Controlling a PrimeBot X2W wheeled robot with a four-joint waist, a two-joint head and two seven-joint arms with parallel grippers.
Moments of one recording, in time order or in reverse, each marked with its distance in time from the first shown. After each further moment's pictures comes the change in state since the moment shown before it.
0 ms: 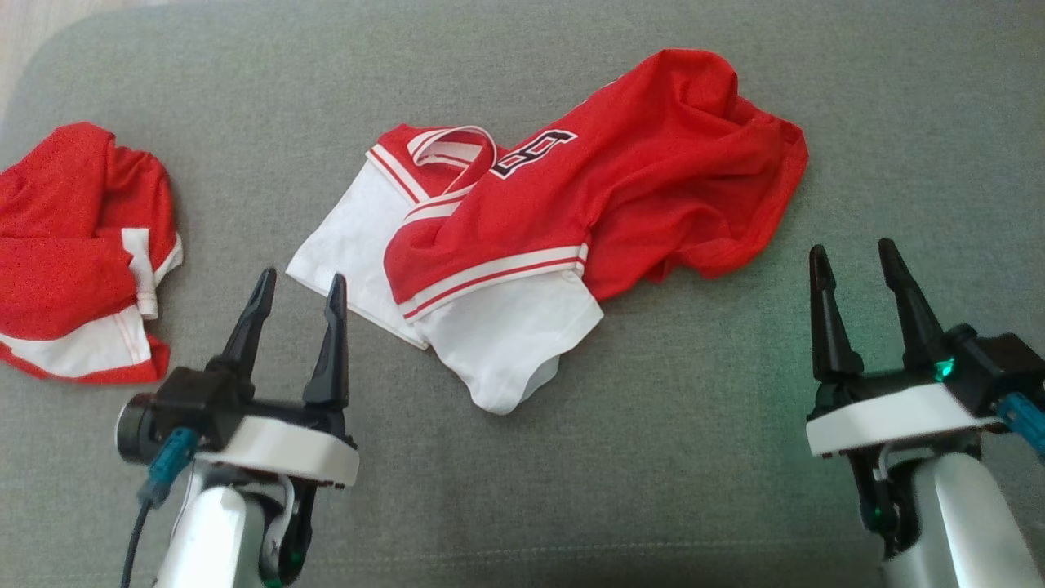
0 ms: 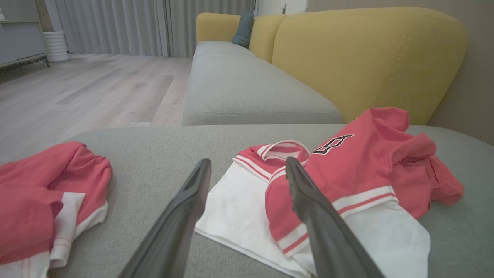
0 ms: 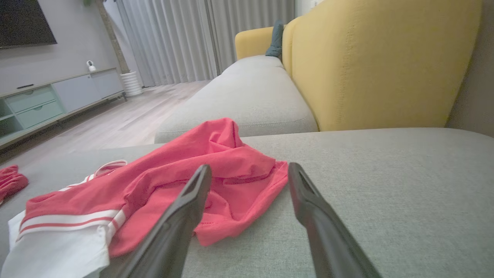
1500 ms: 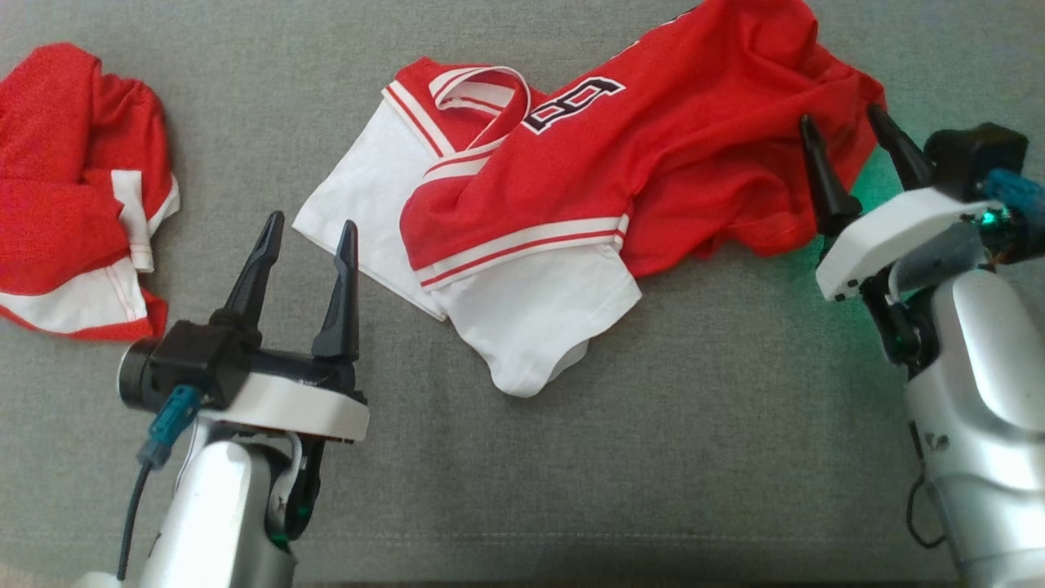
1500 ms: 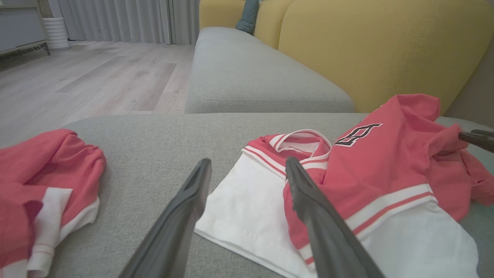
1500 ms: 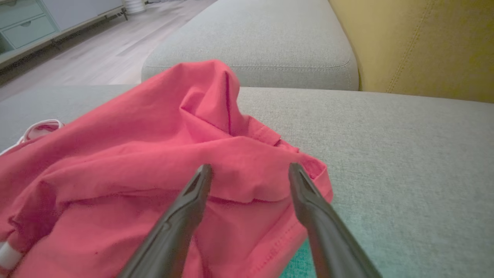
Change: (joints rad) left arm -0.078 0.001 -0.028 -0.019 0.000 -0.003 0.000; right arm -0.411 -0.124 0.106 0.301 0.056 0.000 0.253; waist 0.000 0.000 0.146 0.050
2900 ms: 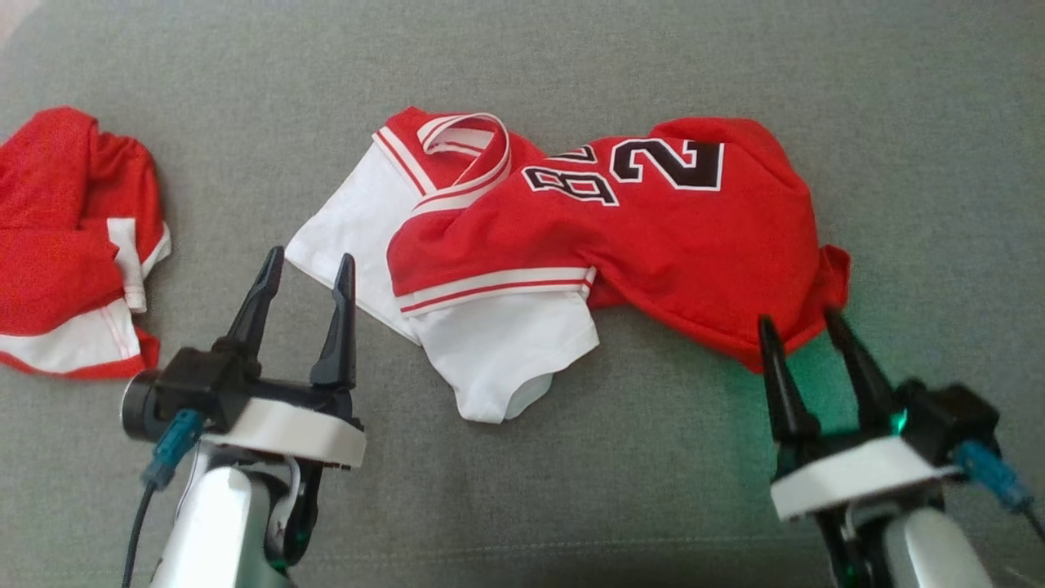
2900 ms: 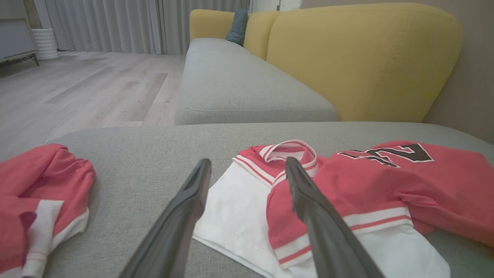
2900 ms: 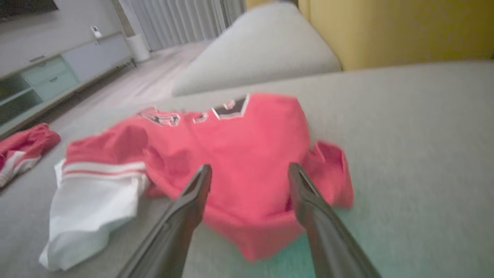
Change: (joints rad) left arm 0.050 -0.009 0.020 0.020 0.010 -0.007 0.000; right arm 0.593 0.151 -0.032 -0.434 -0.025 0.000 -0.149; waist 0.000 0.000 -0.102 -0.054
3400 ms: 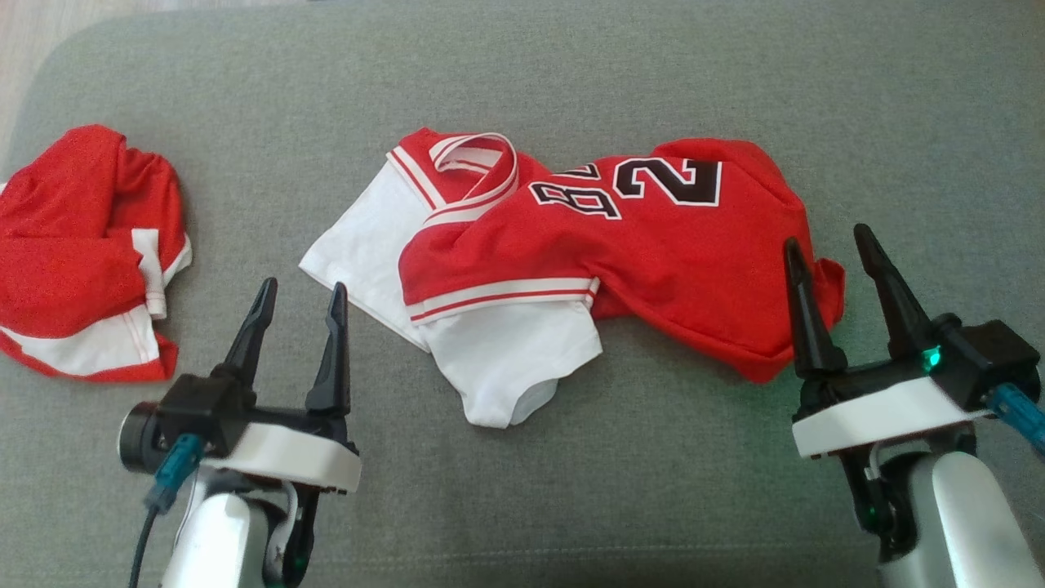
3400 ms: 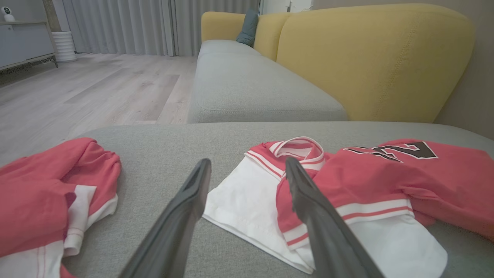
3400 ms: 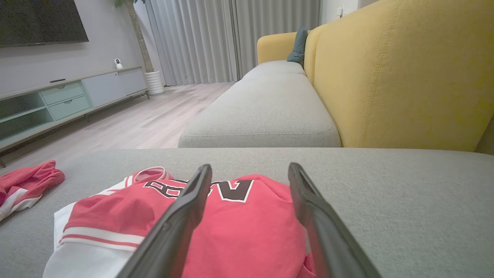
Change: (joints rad) left arm 0.052 0.005 0.006 -0.001 0.000 0.024 0.000; right arm -0.132 -0.030 -0.020 -0.048 -0.040 0.000 0.016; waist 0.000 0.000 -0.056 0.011
